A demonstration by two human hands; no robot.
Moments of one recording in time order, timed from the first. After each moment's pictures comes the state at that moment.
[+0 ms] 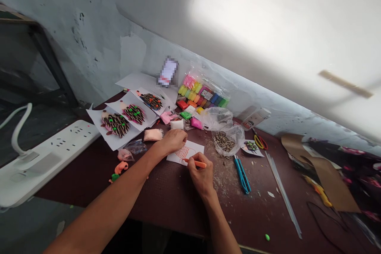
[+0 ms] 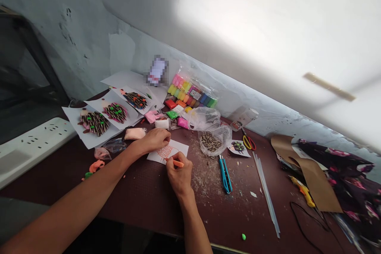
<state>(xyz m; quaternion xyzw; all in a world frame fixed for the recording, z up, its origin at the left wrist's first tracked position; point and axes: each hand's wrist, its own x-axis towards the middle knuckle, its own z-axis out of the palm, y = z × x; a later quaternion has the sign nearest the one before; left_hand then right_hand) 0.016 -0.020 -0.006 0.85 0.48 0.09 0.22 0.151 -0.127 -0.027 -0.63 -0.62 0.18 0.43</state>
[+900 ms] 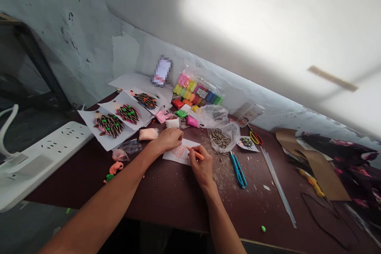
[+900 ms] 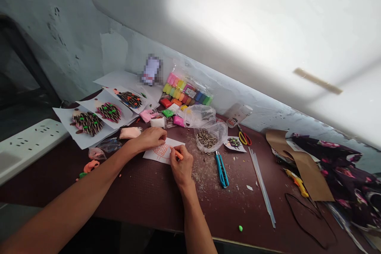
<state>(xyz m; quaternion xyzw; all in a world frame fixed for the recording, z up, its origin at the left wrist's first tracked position) 0.016 -0.010 -0.024 0.85 0.46 0.09 0.23 0.168 -0.117 -0.032 -0.62 -0.64 0.16 0.43</state>
